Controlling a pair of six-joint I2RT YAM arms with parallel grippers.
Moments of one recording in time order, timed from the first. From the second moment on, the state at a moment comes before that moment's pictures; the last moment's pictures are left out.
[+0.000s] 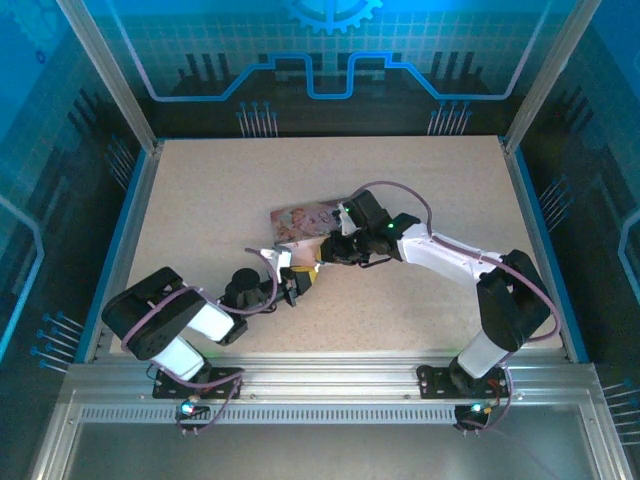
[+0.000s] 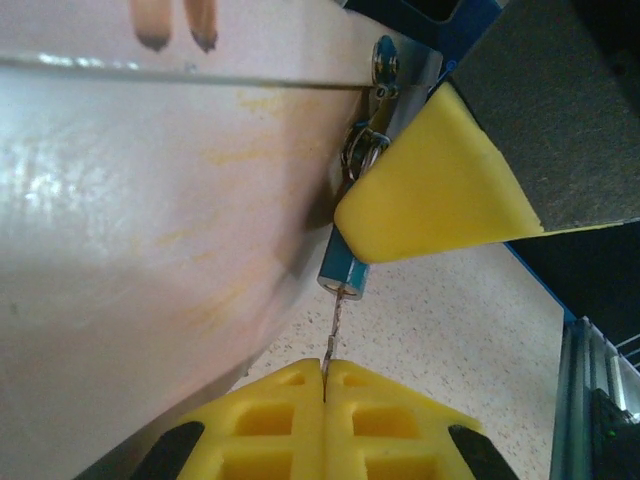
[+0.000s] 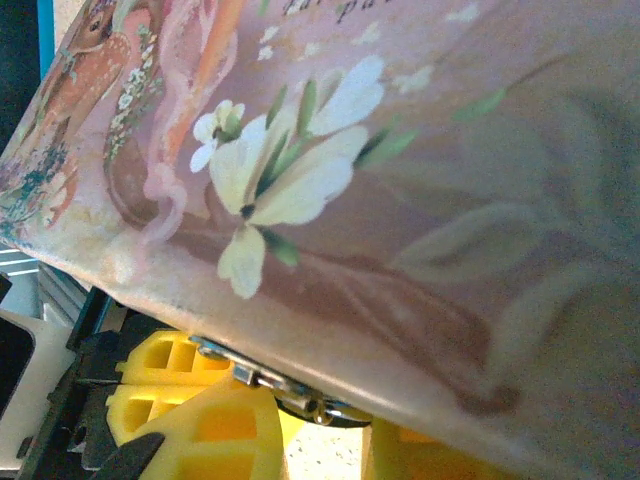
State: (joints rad) left arm -0.63 1.57 0.17 1.24 0.26 -0.58; right arm 0.67 1.62 1.14 -0.48 -0.41 0.68
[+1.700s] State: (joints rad) left arm -0.51 1.52 0.19 1.20 0.52 -0.73; right arm 0.62 1.62 1.17 -0.52 -0.55 0.58
